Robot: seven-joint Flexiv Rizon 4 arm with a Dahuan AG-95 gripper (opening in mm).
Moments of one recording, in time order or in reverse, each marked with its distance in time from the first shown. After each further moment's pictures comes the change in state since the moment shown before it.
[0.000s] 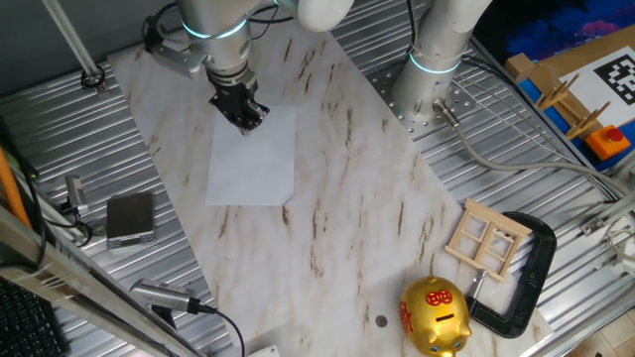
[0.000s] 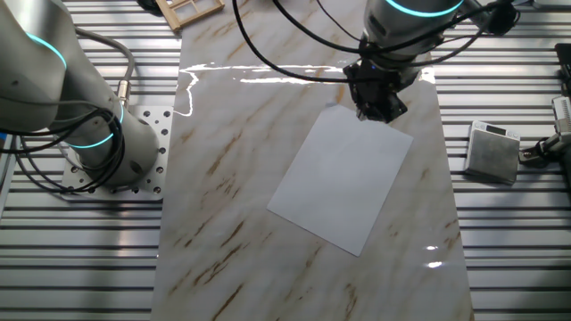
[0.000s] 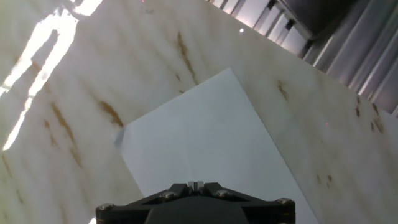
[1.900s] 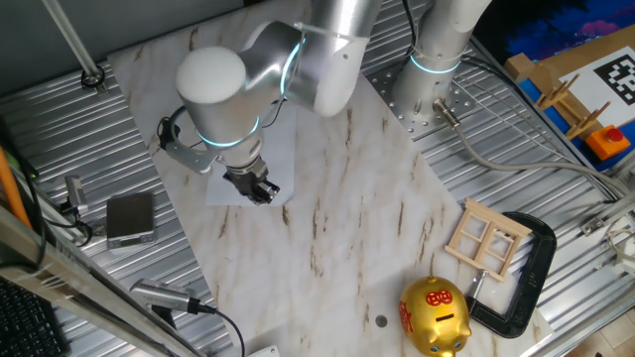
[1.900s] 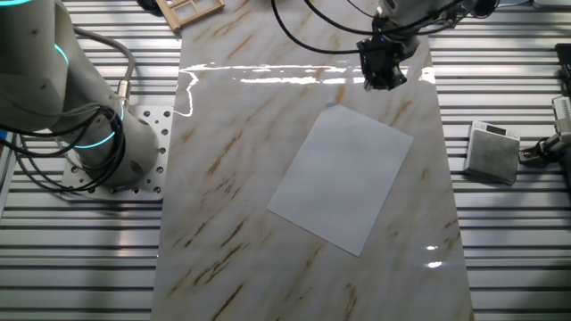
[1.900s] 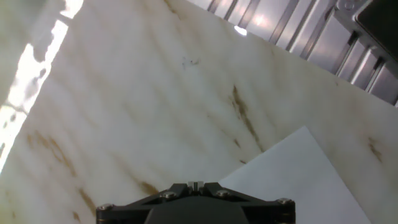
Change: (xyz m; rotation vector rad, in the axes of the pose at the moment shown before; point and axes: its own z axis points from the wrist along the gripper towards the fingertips) arm -0.097 0.074 0.092 -0.010 0.023 0.092
